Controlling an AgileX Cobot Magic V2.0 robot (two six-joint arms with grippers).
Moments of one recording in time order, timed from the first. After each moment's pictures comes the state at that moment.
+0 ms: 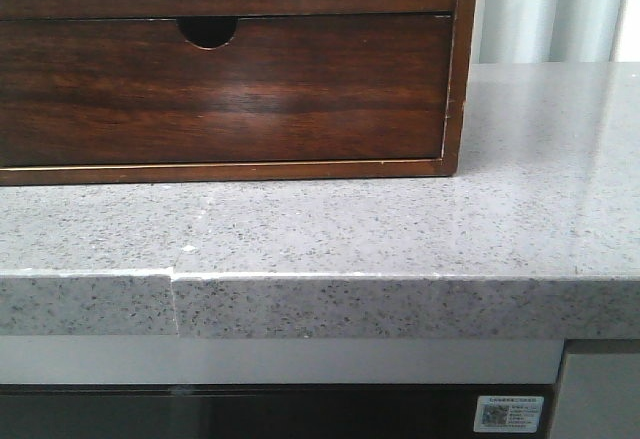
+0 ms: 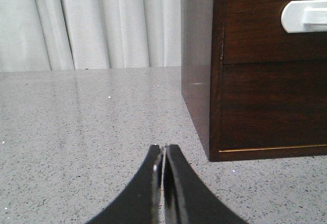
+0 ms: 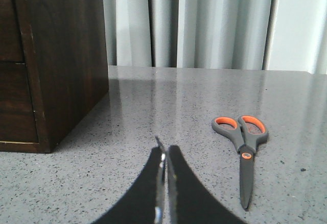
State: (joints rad) left arm -0.08 0.00 0.00 -0.11 0.04 0.15; right arm 0.01 -0.01 0.01 -0.06 0.01 0.01
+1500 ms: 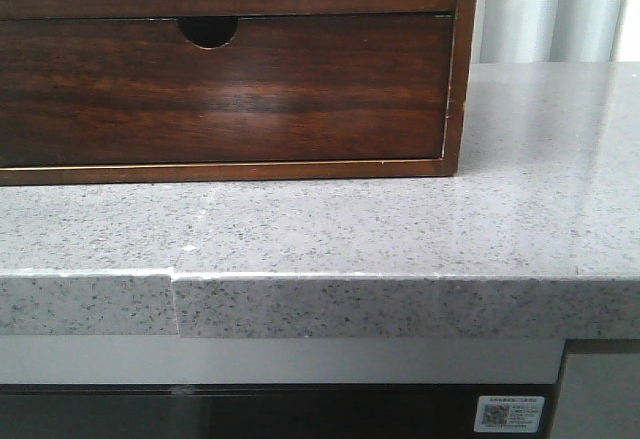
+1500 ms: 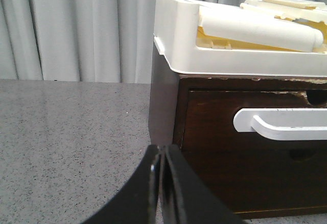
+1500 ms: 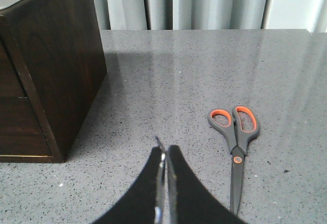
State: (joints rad) left arm -0.08 0.29 -0.52 -0.26 0.34 0.17; right arm 0.01 0.36 -0.55 -0.01 0.48 0.01
